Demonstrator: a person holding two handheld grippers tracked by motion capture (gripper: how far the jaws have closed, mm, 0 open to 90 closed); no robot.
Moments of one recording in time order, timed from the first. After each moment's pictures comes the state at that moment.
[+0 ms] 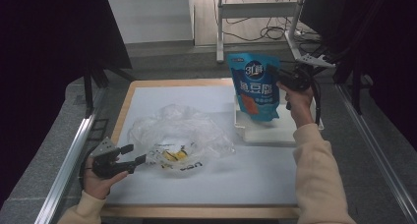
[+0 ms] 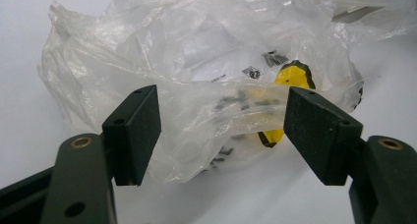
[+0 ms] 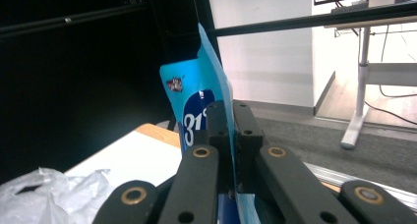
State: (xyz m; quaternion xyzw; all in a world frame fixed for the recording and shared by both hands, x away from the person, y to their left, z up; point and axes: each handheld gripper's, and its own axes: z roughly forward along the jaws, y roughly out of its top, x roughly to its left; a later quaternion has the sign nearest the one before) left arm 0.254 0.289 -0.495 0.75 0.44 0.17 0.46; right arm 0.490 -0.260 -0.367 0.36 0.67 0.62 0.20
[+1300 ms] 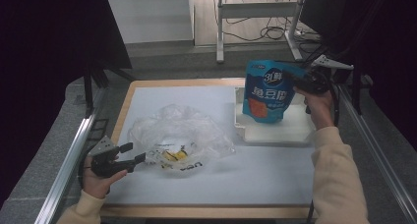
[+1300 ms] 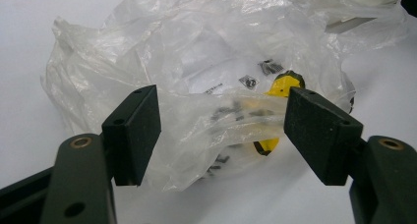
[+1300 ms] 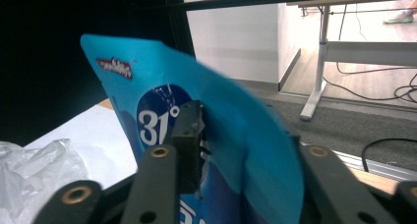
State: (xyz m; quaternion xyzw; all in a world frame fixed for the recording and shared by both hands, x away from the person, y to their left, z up) left arm 0.252 0.290 -0.487 0.75 0.44 0.17 0.47; right arm 0.484 -0.306 -0.368 0.39 0.69 0.56 0.23
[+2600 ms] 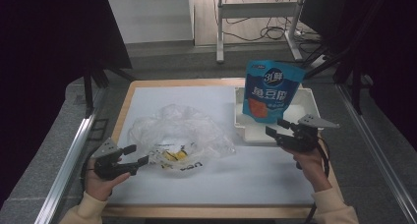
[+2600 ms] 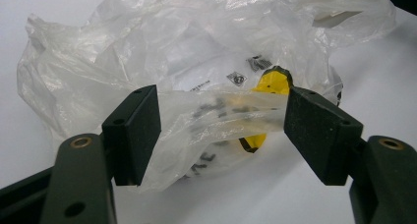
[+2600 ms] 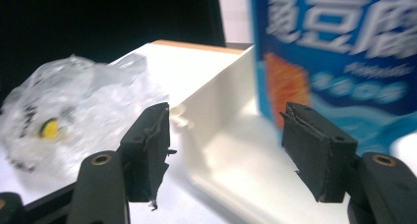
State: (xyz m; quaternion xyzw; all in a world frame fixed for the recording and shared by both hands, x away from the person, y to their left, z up) left arm 0.250 0.280 -0.489 0.76 0.43 0.16 0.46; right arm 0.347 -0.270 -0.449 0.37 0.73 0.54 0.17
